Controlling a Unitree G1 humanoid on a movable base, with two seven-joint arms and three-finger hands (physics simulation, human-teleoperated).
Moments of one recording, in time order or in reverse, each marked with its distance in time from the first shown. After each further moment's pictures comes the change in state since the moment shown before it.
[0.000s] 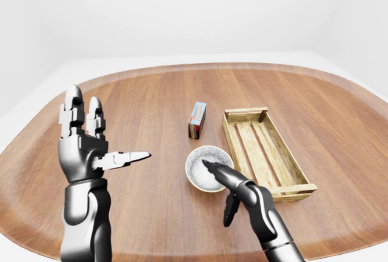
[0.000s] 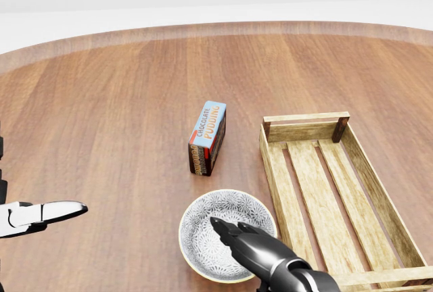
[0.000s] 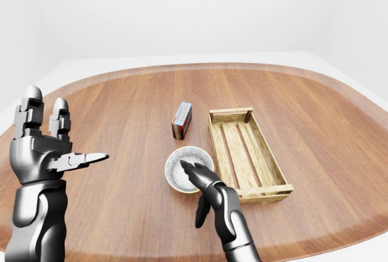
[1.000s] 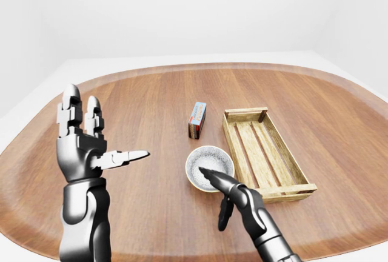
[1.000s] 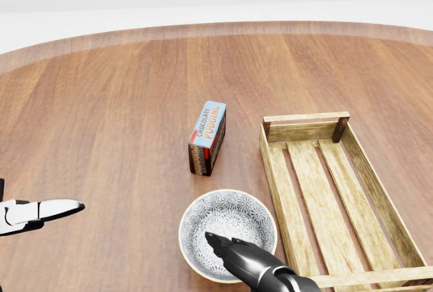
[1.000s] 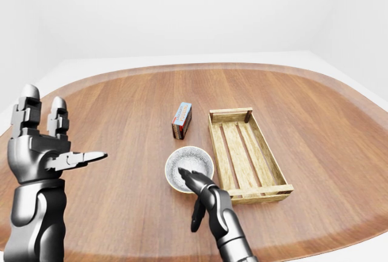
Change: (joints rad) left arm -0.009 0.006 0.009 0.003 -0.008 0.000 0.004; right arm -0.056 0.028 0.027 0.220 0.017 0.000 -0.084
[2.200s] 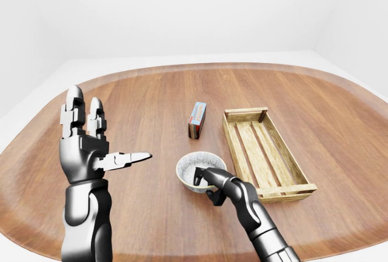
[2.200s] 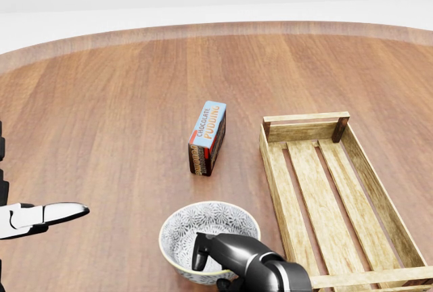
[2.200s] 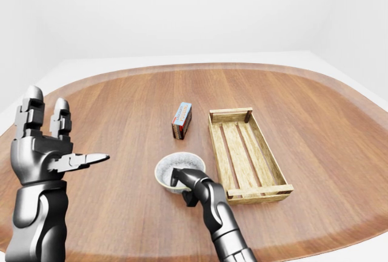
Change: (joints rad) left arm 0.015 -0.010 -0.015 -0.009 0.009 0.000 -0.005; right arm -0.058 0.024 0.024 0.000 -0.022 0.000 0.030
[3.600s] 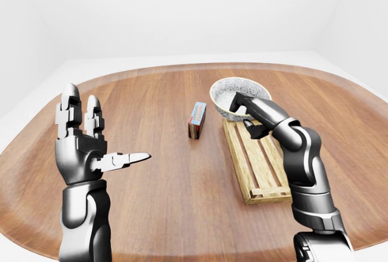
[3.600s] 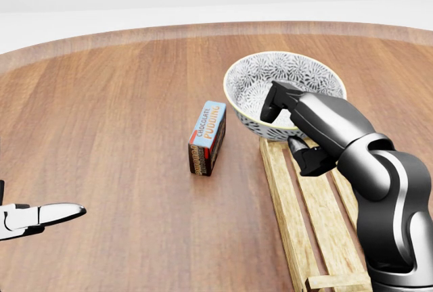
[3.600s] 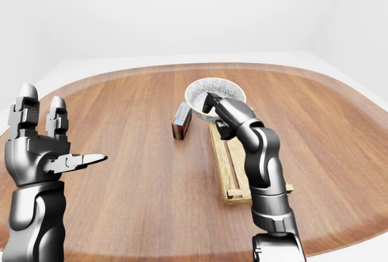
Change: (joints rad) left arm 0.004 -0.003 0.004 -0.031 -0.008 0.000 0.002; right arm -0.314 -0.259 -0.307 -0.403 0.096 0.000 0.111
